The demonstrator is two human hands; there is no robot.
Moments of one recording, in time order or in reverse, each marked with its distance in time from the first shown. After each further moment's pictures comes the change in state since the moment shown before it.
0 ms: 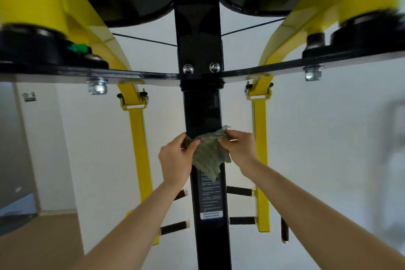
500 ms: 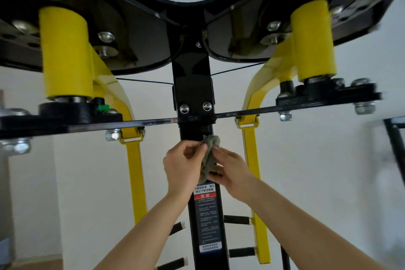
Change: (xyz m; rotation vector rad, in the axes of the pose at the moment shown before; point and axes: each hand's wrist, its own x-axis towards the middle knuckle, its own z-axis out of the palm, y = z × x) left_hand 0.031 0.093 -0.040 -0.308 -0.026 -0.104; right_hand -0.045 -0.098 -0.022 0.695 -0.276 0.335
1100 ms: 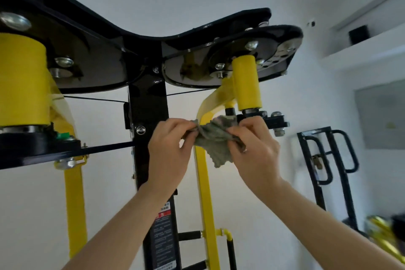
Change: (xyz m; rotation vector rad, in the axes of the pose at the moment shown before) left_hand 0.019 0.096 0.012 -0.025 0.044 0.681; right_hand -0.112 -0.107 -0.034 -1.343 0.726 -1.478
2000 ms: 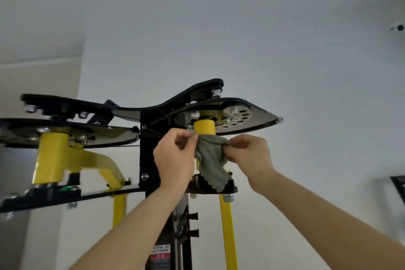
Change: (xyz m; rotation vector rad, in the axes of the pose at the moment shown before) left_hand 0.110 0.144 0.073 0.102 0.225 -0.461; right_hand 0.121 0.119 -0.034 0.913 -0.427 0.904
